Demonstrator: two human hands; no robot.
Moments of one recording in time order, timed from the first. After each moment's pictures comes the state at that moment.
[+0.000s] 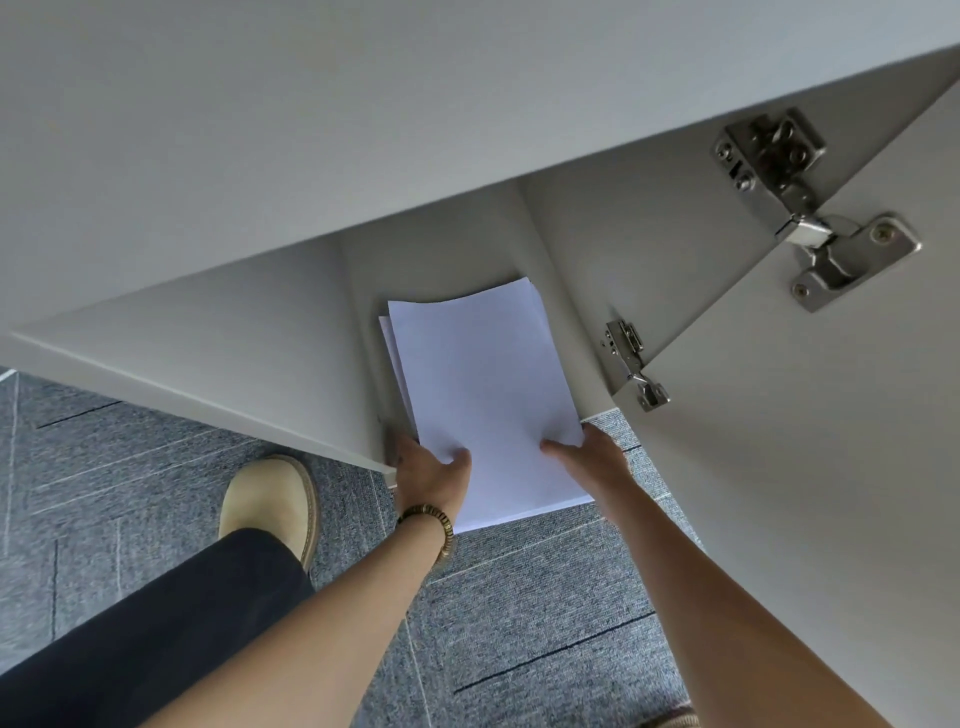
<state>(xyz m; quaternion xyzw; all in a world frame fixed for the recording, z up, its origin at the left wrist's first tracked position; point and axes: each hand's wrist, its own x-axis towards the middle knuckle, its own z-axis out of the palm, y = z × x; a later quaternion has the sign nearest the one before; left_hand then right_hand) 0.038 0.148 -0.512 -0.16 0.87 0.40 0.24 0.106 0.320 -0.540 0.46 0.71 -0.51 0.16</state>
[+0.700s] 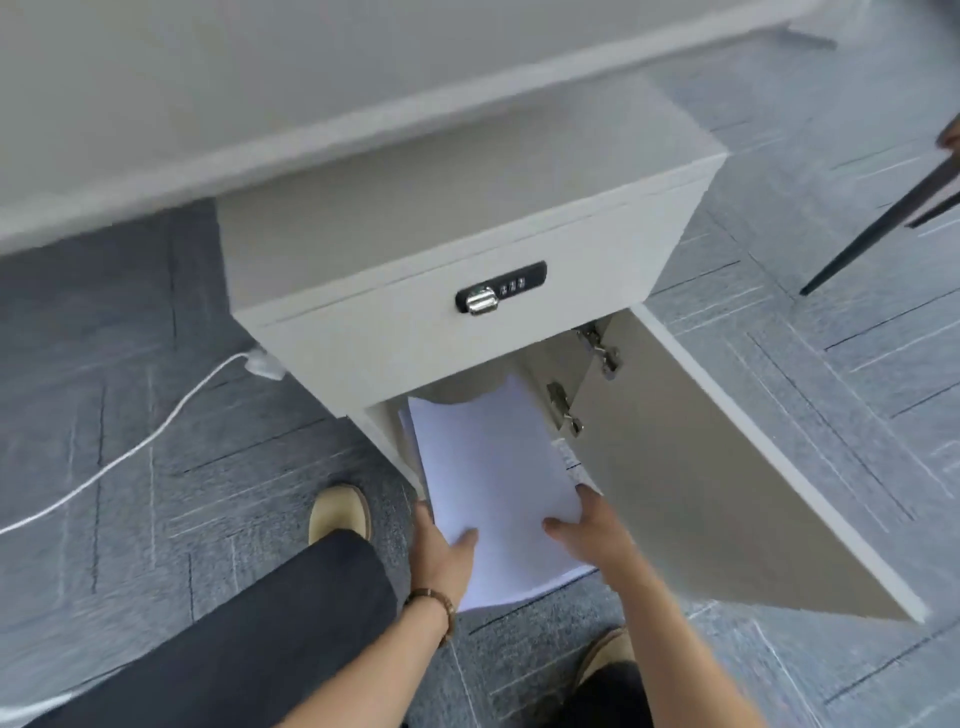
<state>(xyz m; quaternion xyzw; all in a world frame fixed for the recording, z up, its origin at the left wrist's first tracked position) 0.151 0.089 -0.266 -0.10 0.82 0.47 0.30 0.221 0.266 -0.290 0.43 0.73 -0.51 0.17</state>
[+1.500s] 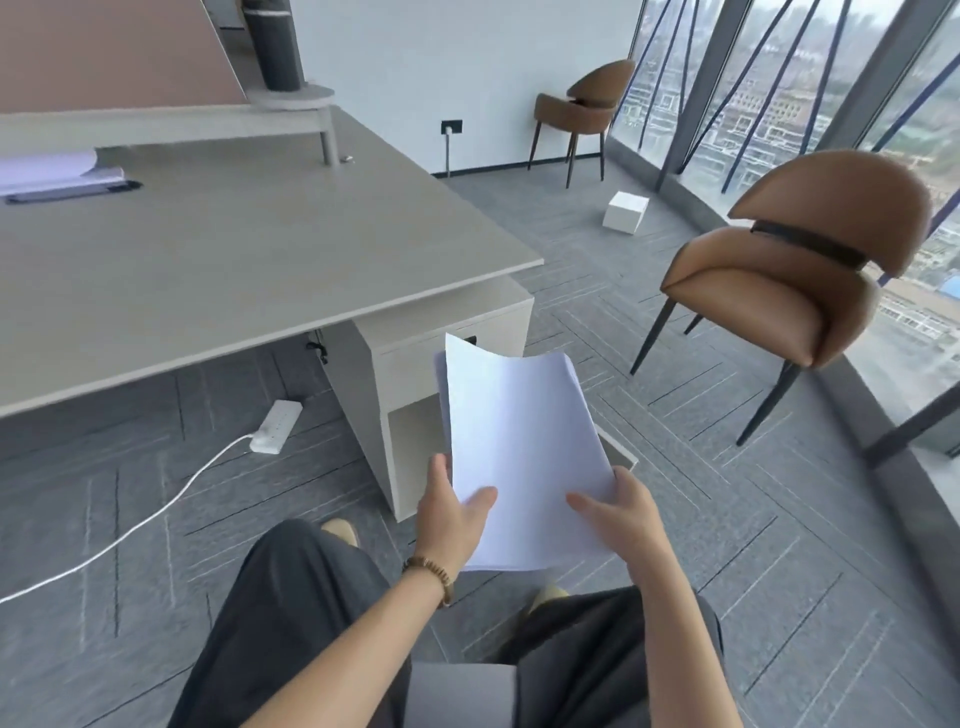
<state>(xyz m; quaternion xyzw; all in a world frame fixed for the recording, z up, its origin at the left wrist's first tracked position) 0.315 -0.037 0.038 0.16 0.78 0.56 0.22 0.447 0.113 0.054 0.50 0.69 -0.51 -0.12</state>
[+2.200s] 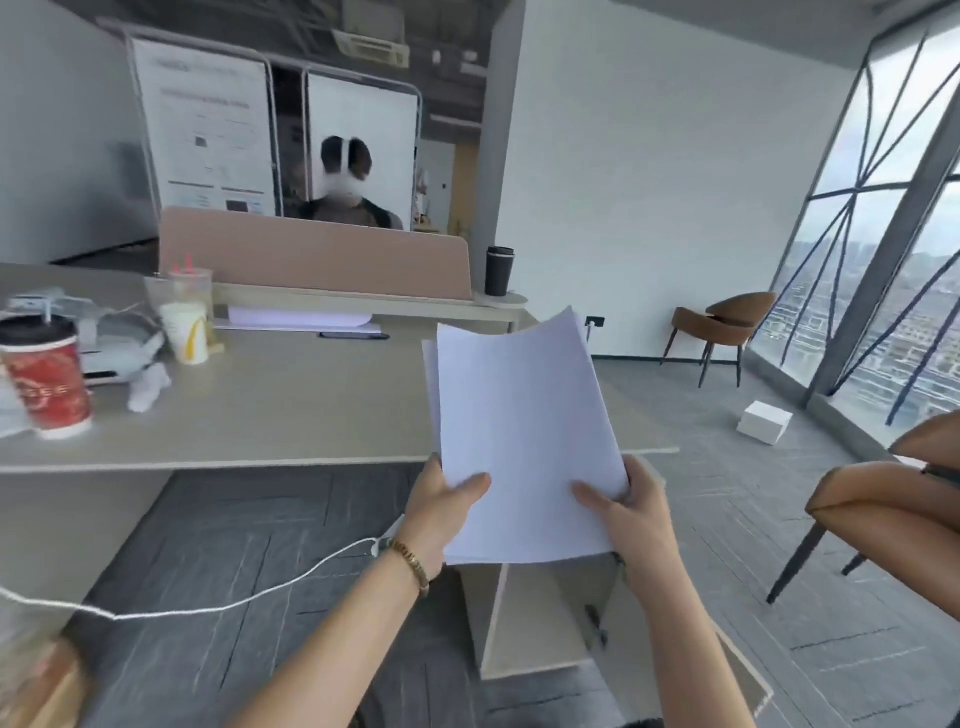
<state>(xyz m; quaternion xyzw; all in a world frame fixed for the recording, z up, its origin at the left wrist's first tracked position) 0.245 -0.195 0.206 0.13 0.64 0.75 0.12 0.346 -0.013 0.231 0.20 0.75 -0.58 -0.25</state>
